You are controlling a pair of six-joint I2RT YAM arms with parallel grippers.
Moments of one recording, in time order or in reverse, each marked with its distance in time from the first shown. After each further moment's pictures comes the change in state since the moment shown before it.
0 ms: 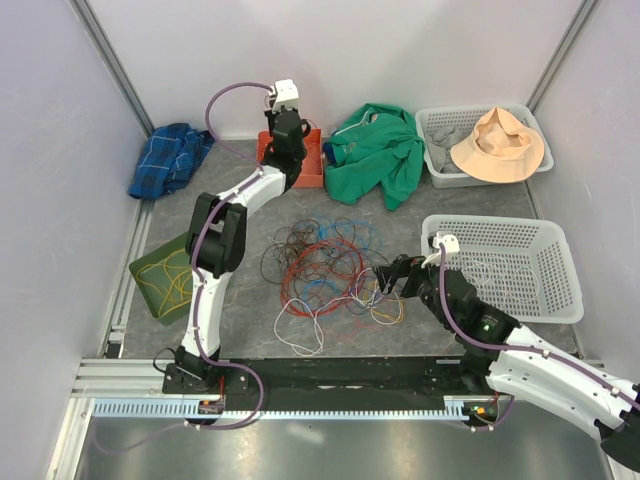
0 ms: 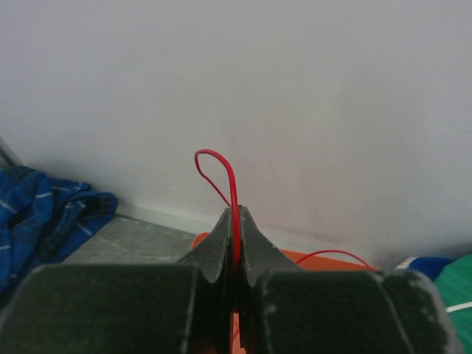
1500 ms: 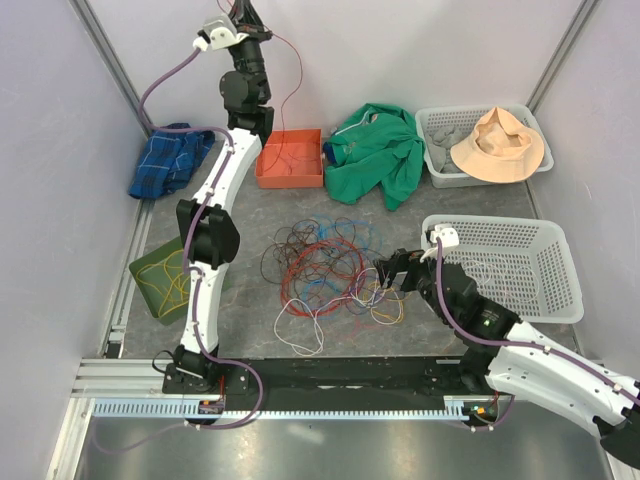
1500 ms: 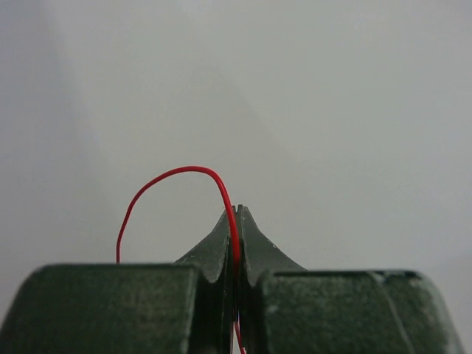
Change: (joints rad) left arm 0.109 0.085 0.655 0.257 0.330 -0.198; right arm 0.000 0.041 0.072 -0.023 0.034 -0.073
